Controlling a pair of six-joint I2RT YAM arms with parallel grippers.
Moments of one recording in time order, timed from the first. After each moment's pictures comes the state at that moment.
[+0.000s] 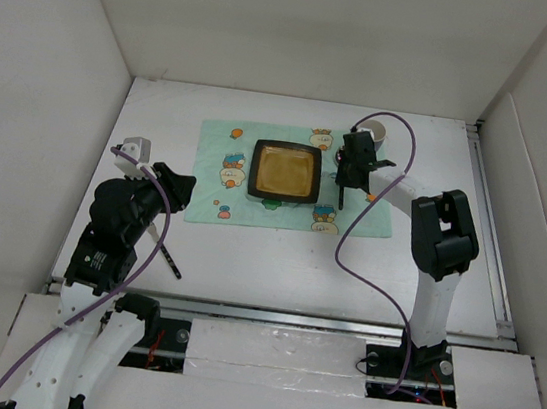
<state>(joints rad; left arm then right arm) -0.19 0.56 0.75 -0.37 0.08 -0.46 0.38 2.02 1.41 -0.21 0.22 0.34</state>
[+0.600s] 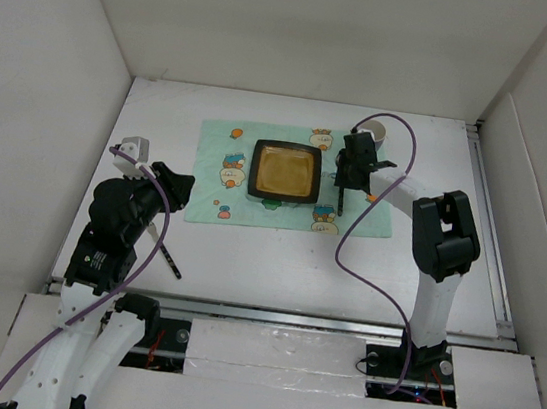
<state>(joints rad) -0.18 0.56 0.75 -0.37 0.08 -0.46 0.38 2.01 1.39 -0.22 0.21 0.34</state>
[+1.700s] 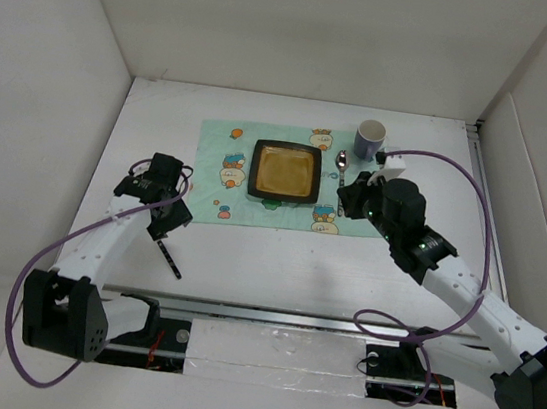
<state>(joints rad) -0.16 1.14 0.86 -0.90 -0.20 -0.81 0.61 1.08 0.83 -0.04 0.12 0.37</state>
